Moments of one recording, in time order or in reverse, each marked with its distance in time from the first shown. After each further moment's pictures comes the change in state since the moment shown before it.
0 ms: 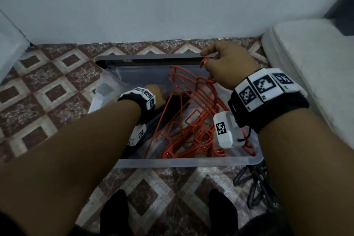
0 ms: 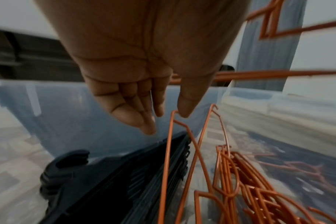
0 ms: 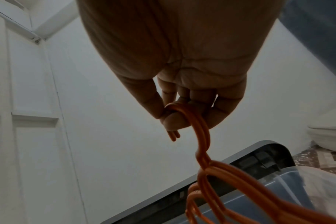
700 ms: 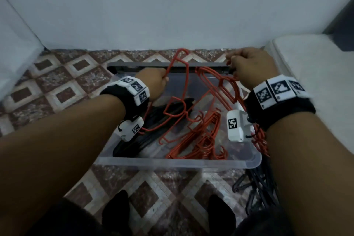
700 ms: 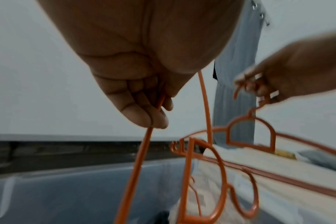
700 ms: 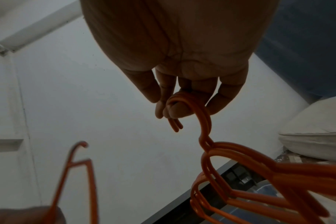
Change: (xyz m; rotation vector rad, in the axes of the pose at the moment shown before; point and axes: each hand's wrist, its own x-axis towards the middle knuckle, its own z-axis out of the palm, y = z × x) left_hand -0.056 0.009 -0.062 -0.099 0.341 0.139; right_hand 0.000 0.021 -0.027 0.196 0.243 0.045
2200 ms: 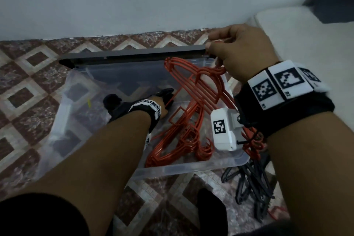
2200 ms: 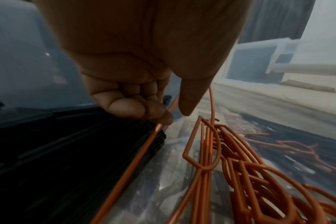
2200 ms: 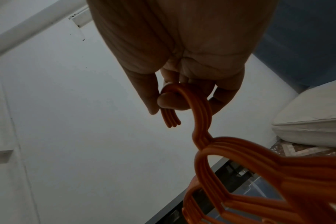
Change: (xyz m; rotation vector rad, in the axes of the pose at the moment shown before) left_hand 0.080 -0.012 0.194 0.064 -0.397 -0.016; right_hand 0.005 0.010 -0.007 -0.021 0.018 0.002
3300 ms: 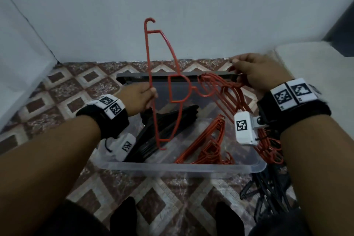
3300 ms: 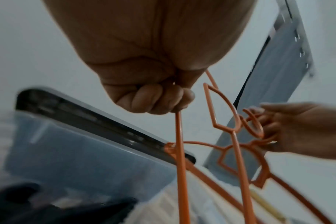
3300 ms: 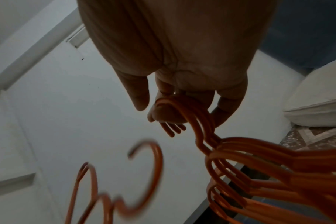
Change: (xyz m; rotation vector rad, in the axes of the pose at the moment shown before) left_hand -0.202 -0.046 -0.144 -0.304 0.421 0.095; right_hand -0.005 -0.013 -0.010 0.388 -0.167 0.058
